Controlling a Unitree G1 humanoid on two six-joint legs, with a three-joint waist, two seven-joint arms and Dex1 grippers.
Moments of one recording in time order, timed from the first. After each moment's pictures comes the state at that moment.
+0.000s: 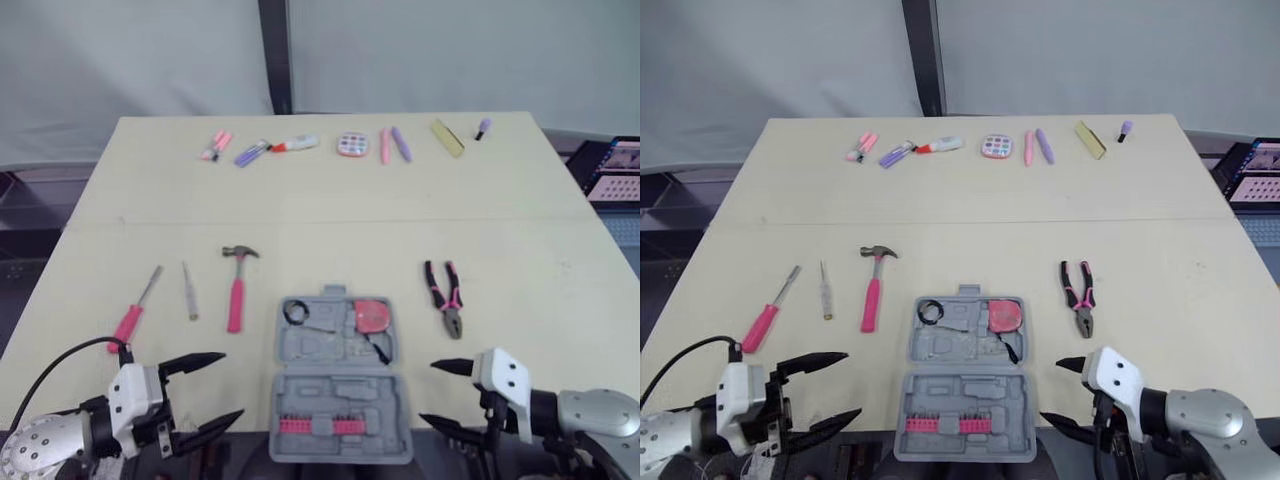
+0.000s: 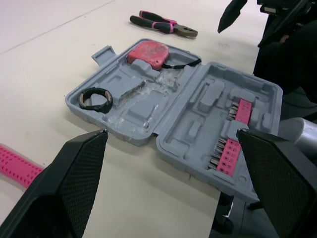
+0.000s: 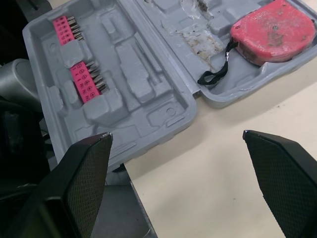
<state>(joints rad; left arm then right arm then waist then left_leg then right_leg) 0.51 0.64 0.31 -0.46 -0.49 0.02 -1.04 0.43 -0.81 -0.17 -0.59 0.33 0.37 0.99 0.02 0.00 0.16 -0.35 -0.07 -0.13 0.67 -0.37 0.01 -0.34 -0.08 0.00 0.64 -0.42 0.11</state>
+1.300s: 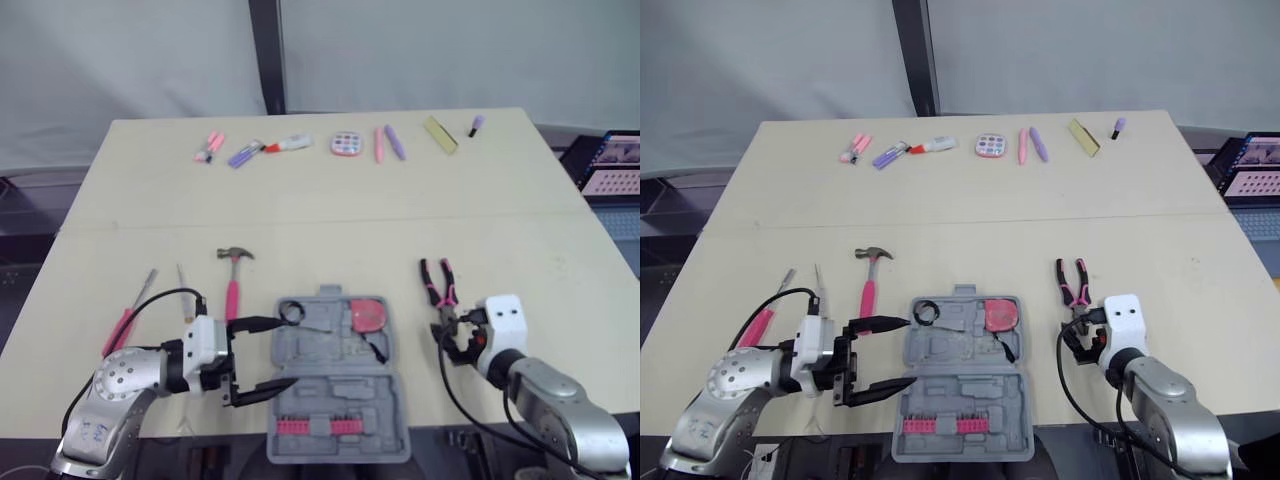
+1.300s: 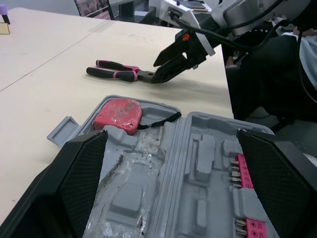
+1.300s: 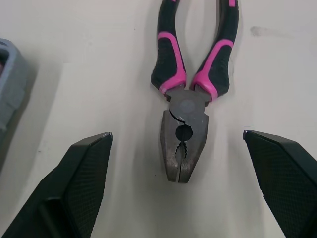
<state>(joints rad) 0.12 0.62 0.02 -0.37 -0.46 0.09 -1.03 0.08 -0.38 -0.20 -0.46 0.28 0.89 0.25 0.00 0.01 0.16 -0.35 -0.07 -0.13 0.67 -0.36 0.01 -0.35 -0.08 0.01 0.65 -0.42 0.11</state>
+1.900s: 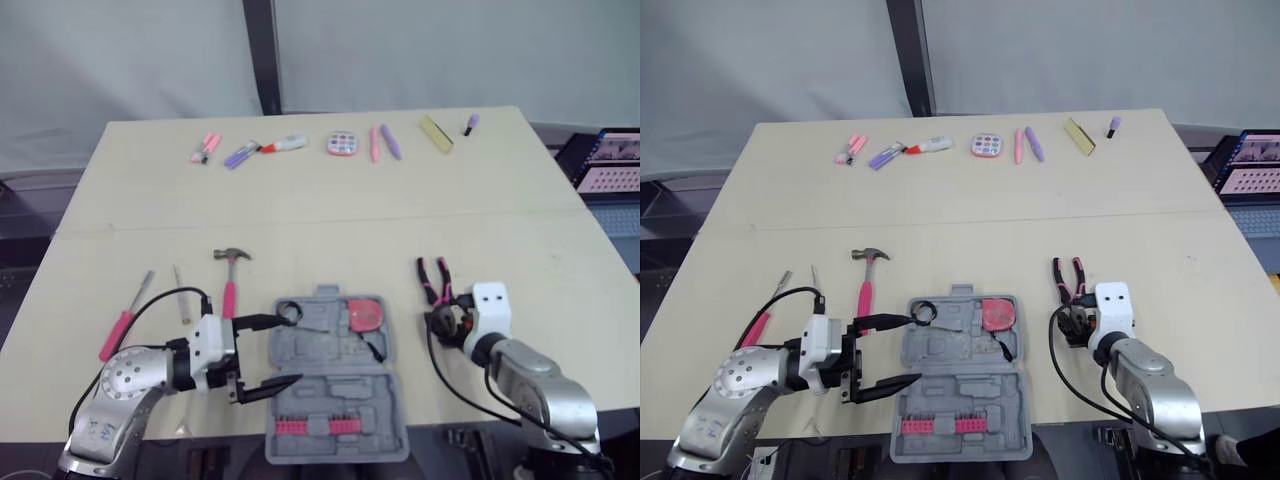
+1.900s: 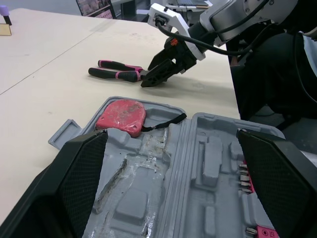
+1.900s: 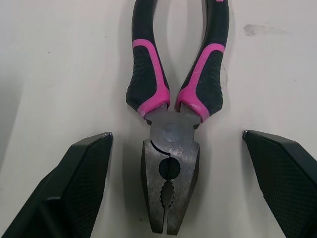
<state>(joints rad) 0.11 0.60 -0.01 -0.37 -0.43 0.08 -1.00 -0.03 -0.34 -0.18 -0.35 0.24 0.89 0.23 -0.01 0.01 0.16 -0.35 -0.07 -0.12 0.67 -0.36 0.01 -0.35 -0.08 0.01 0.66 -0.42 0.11</state>
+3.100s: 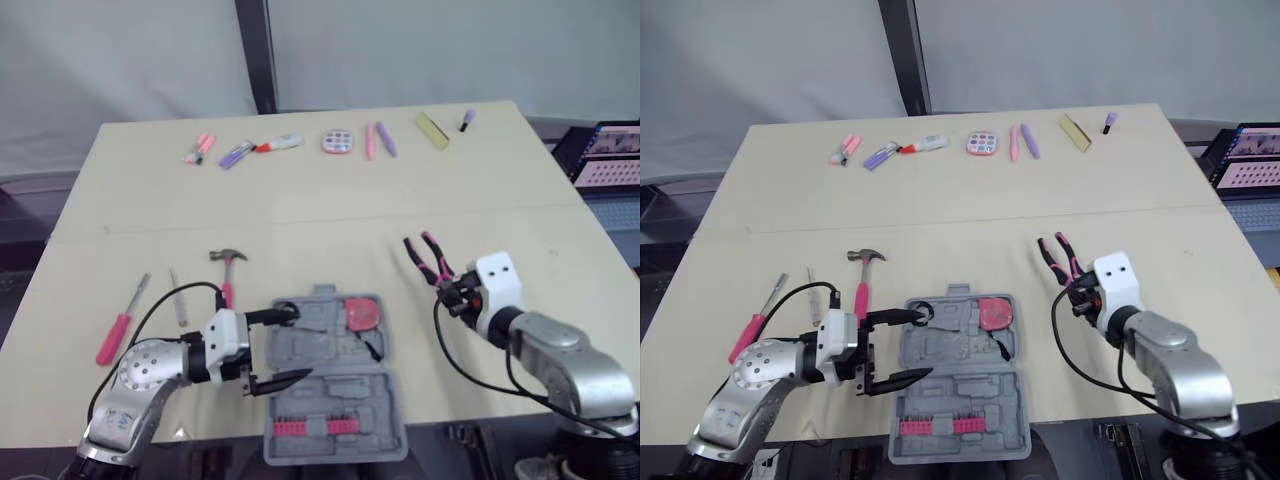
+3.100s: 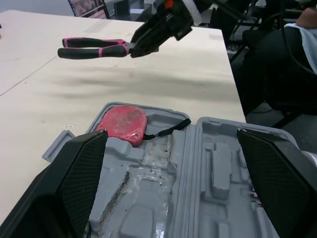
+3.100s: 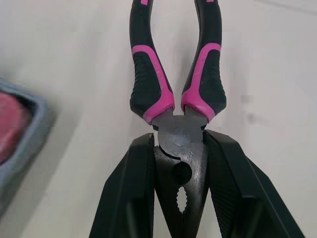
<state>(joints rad) 0.05 0.59 -0.04 -0.34 -0.40 0.08 -0.99 -0.16 -0.65 -0.11 -0.54 0.35 1.04 0.45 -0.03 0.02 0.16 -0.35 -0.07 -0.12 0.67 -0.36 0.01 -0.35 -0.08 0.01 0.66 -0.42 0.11</state>
